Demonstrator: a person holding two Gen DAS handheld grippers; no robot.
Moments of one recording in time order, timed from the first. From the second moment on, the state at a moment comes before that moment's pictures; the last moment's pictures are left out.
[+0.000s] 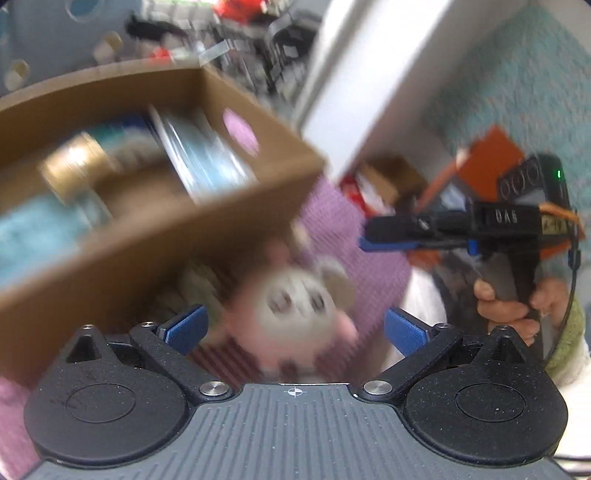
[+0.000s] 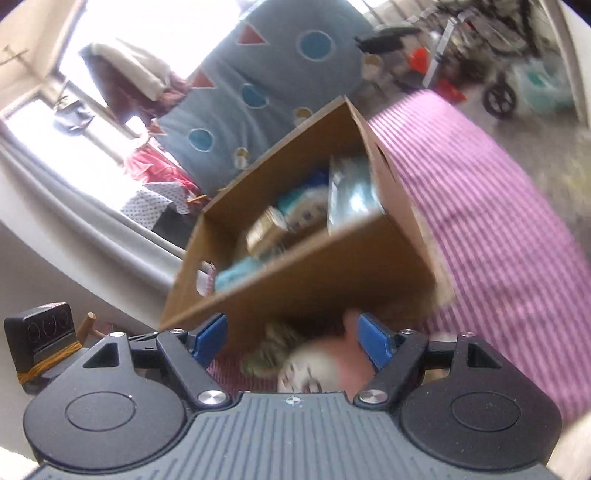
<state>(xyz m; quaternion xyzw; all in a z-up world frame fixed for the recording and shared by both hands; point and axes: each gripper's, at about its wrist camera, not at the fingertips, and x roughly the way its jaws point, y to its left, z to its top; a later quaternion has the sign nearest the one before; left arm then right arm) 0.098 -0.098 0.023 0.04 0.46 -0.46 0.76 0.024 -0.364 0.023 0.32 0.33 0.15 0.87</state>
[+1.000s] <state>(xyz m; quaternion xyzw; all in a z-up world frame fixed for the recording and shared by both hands) 0.061 -0.140 0.000 0.05 0.44 -0.46 0.77 -0.005 -0.328 -0.020 0.31 0.36 0.06 0.88</state>
